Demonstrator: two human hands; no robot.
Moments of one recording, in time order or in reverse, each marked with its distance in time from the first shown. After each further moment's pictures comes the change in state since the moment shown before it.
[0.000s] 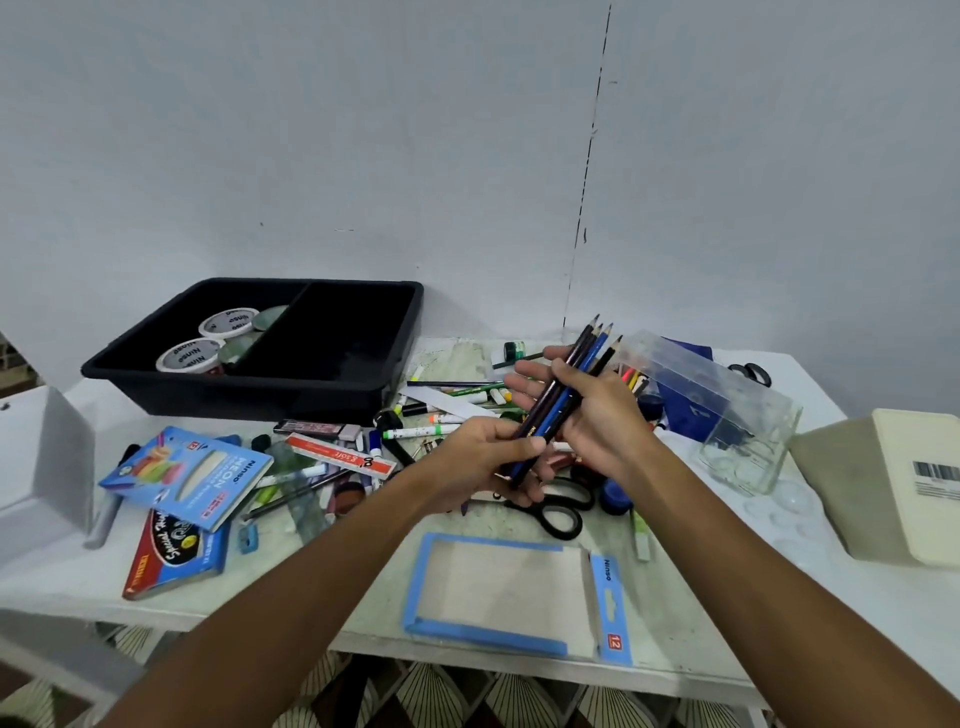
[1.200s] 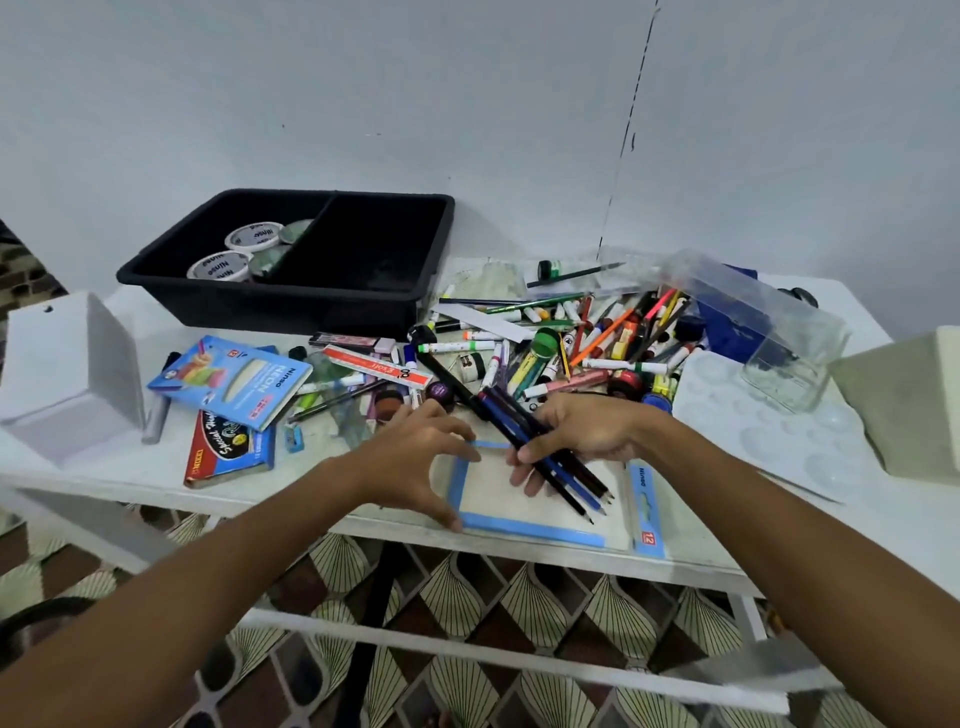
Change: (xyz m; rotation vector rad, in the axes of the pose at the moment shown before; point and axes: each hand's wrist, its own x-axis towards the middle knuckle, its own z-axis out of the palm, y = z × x) left_hand -0.093 -0.069 -0.072 1.409 -0.102 0.041; right_hand -0.020 0.069 -0.020 -0.882 -0.611 0.637
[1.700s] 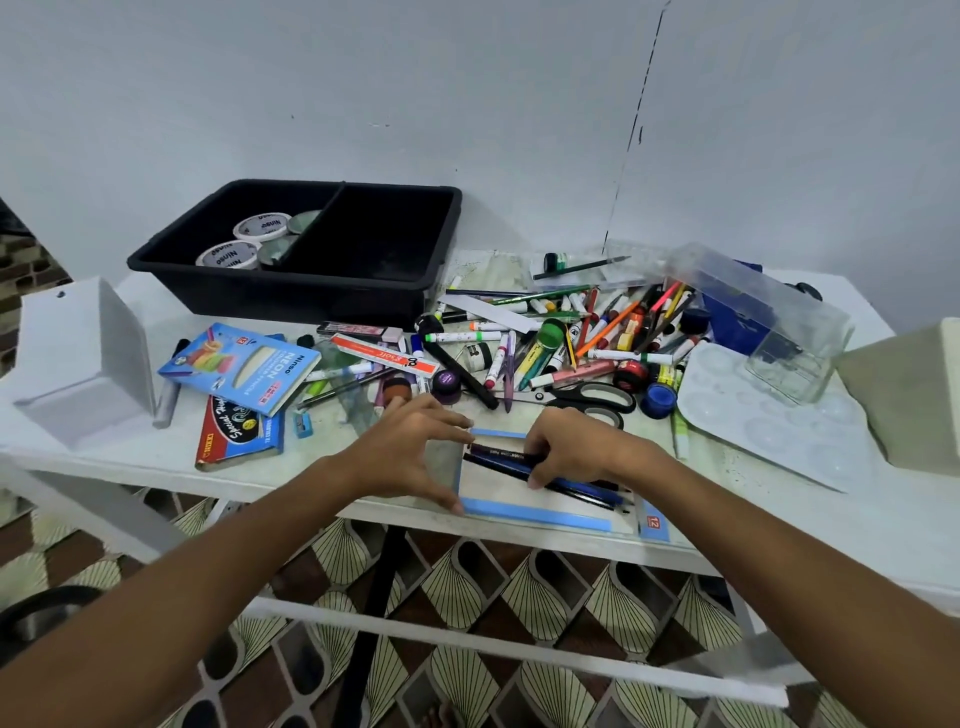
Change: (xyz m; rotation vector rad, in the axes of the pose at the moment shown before) left_hand -0.011 -0.010 0.016 -0.181 0.165 -0.055; right_hand 0.006 0.007 0.036 -0.807 0.336 0.005
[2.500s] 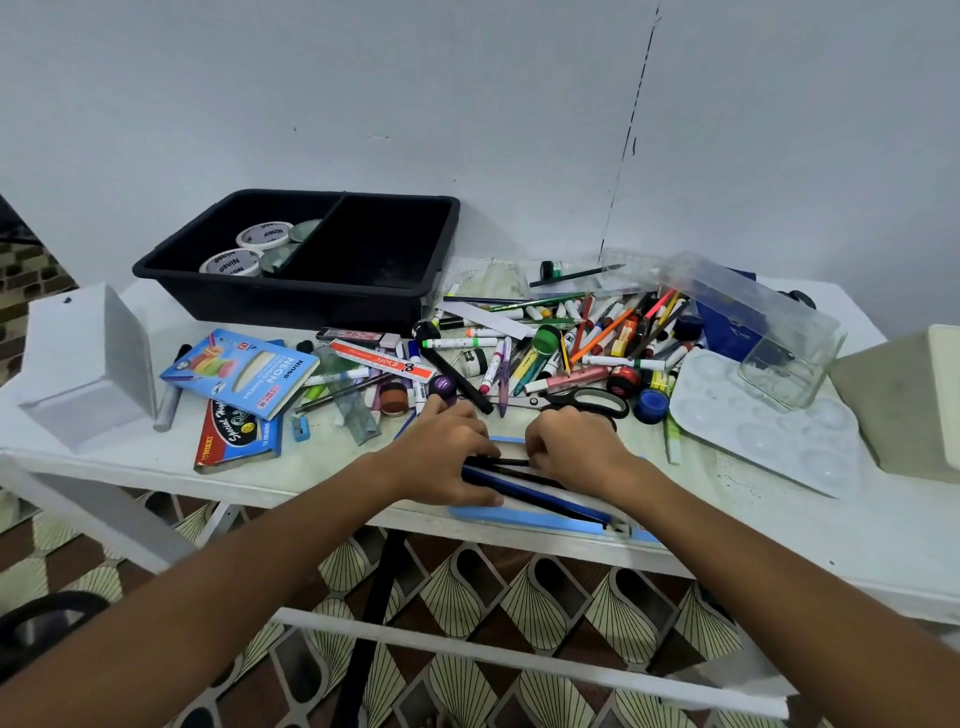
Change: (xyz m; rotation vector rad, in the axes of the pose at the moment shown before) left_hand 0.026 0.031 0.010 0.304 -0.032 0.153; right_hand -0.002 0.006 0.013 -0.285 0.346 0.006
